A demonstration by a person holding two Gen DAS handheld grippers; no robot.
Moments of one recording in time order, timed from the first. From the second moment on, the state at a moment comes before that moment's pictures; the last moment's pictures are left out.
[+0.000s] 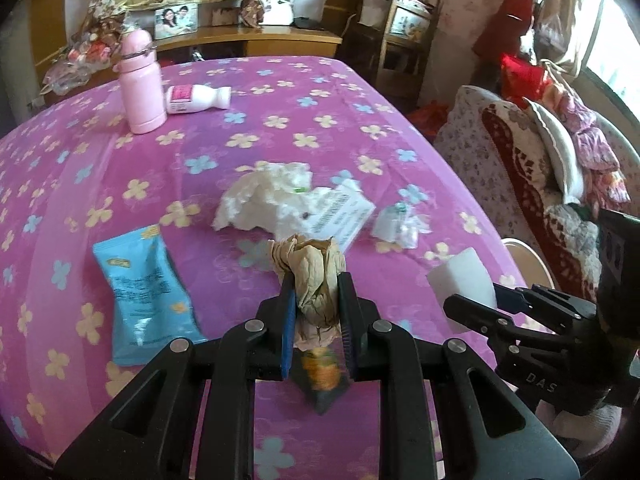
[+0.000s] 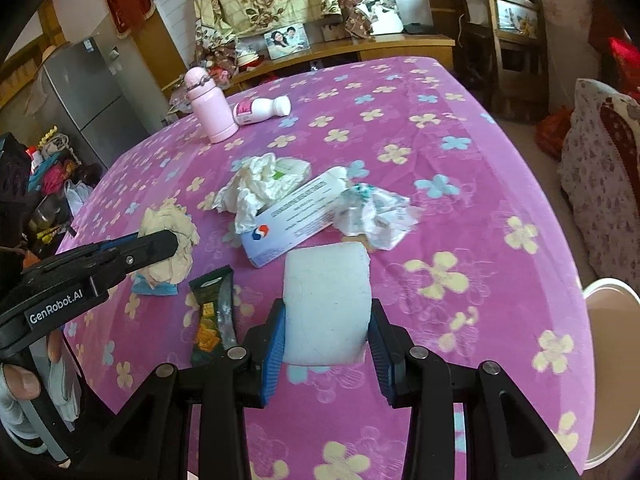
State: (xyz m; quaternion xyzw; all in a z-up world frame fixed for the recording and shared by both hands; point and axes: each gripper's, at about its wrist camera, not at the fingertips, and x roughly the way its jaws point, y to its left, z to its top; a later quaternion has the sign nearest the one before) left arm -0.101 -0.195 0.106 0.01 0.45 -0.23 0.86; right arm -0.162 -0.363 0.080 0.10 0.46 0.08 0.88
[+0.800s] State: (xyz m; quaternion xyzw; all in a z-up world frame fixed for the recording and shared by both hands) left arm -0.136 -0.357 0.109 0.07 0.46 -0.35 0.81; right arm -0.226 -0.497 0.094 0.14 0.44 -0.04 0.89
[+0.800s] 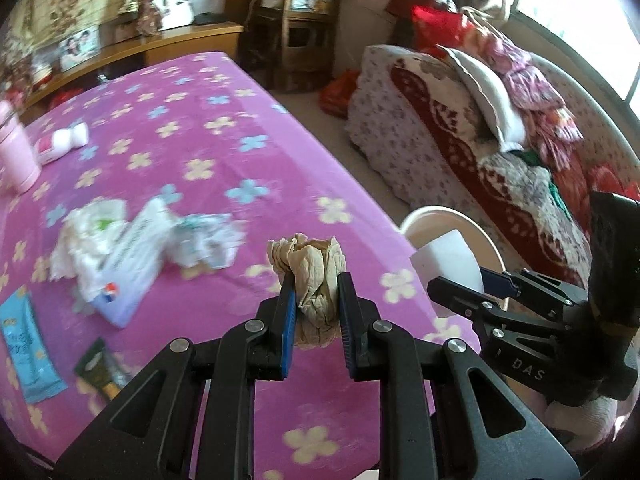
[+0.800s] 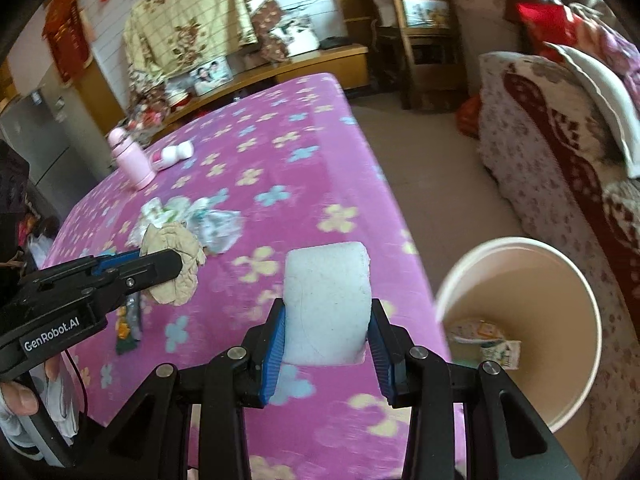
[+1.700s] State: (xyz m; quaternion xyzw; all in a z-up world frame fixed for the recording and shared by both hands) left arm -0.182 -0.525 0.070 0.13 0.48 -0.44 0.74; right arm -0.306 -0.647 0.054 0.22 0.45 -0.16 0.85
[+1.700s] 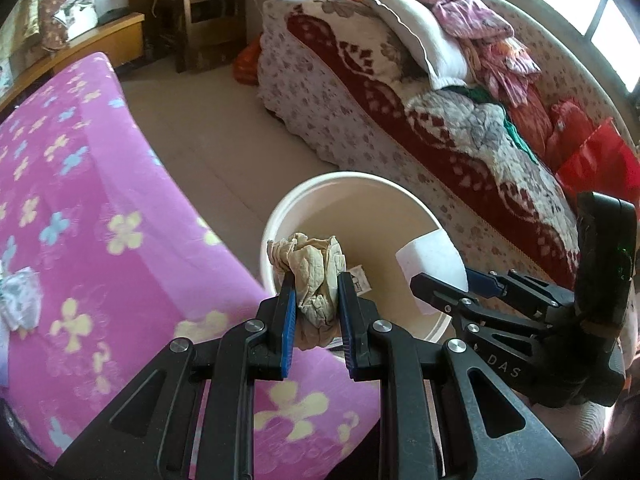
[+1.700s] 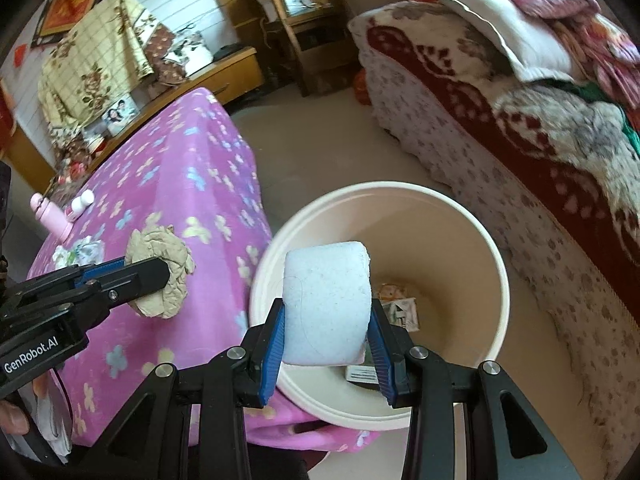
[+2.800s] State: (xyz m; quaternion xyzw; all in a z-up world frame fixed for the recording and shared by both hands) left arm -0.181 -0.512 0.070 0.12 0.48 -0.43 0.76; right arm -0.307 -0.657 0.037 0.24 0.46 -0.18 0.84
